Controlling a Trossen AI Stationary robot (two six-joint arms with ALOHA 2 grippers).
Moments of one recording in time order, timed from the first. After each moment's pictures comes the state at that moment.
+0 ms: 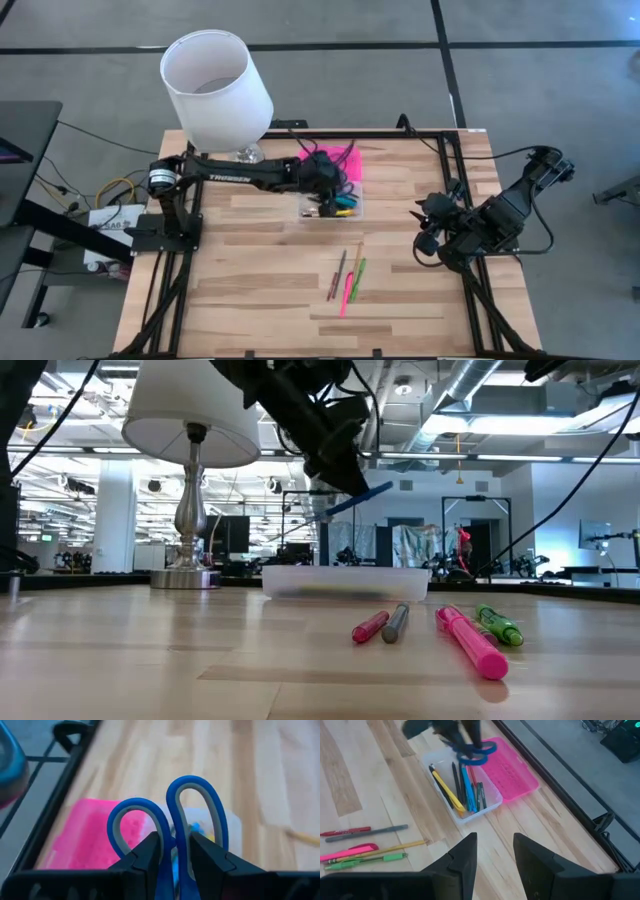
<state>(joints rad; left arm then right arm) 0.16 1.84 1.39 -0.26 -0.14 0.11 0.68 1.19 1.28 -1.49 0.81 1.05</state>
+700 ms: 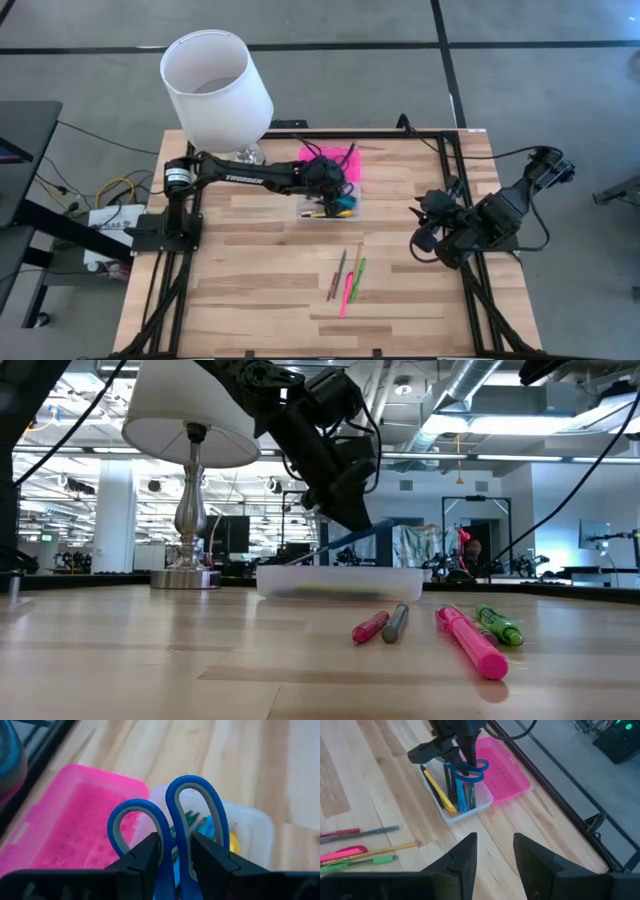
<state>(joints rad) 0.18 1.95 1.39 -0.23 -0.15 -0.02 0.65 1.19 1.28 -1.49 0.82 1.01</state>
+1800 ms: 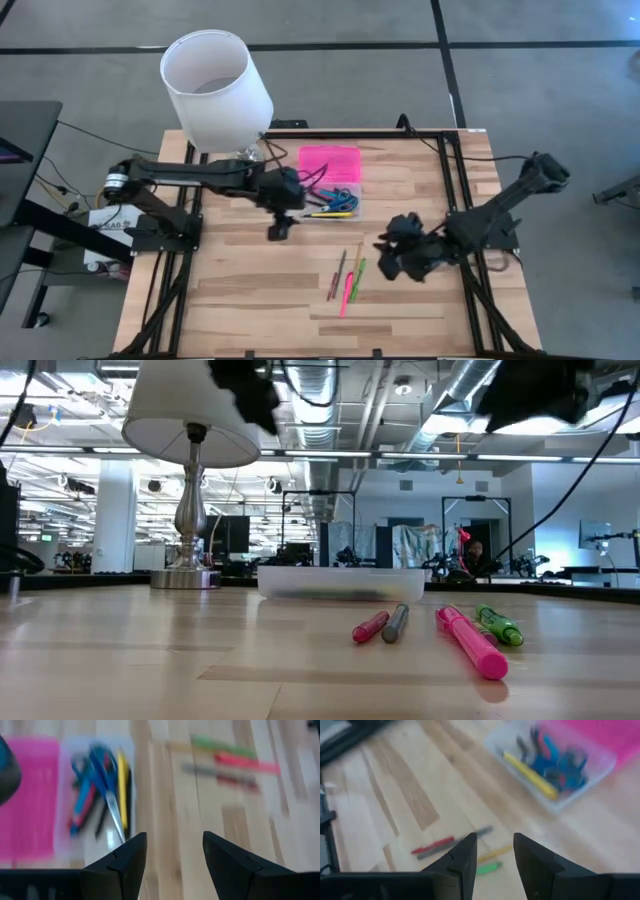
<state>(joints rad) 0.01 1.50 1.39 -0.87 0.07 0.06 0.57 1.31 0.99 -0.71 0.58 1.06</state>
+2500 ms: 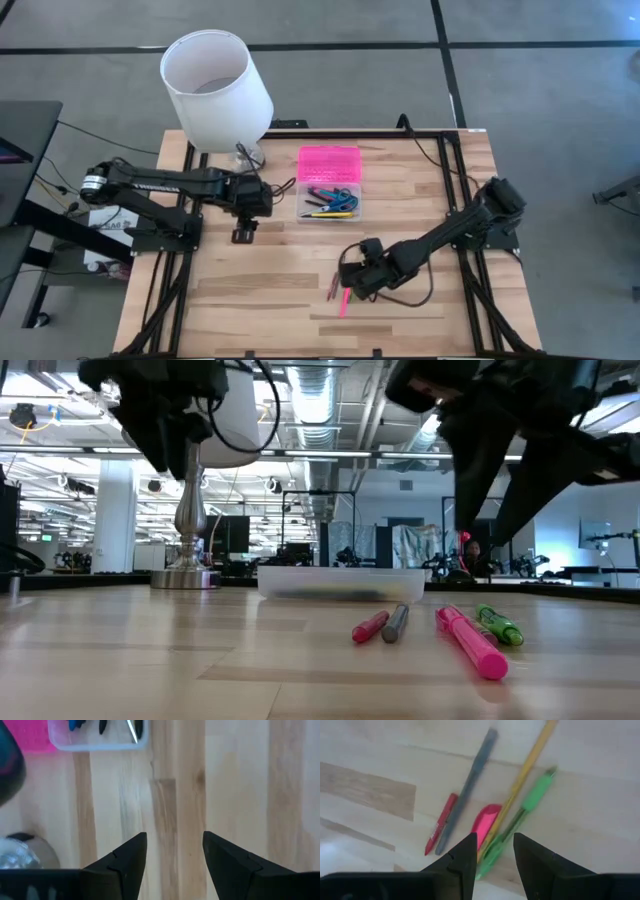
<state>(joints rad) -0.01 1.30 1.10 -1.06 -0.06 0.04 0.50 1.80 1.23 -0.72 0.21 1.82</state>
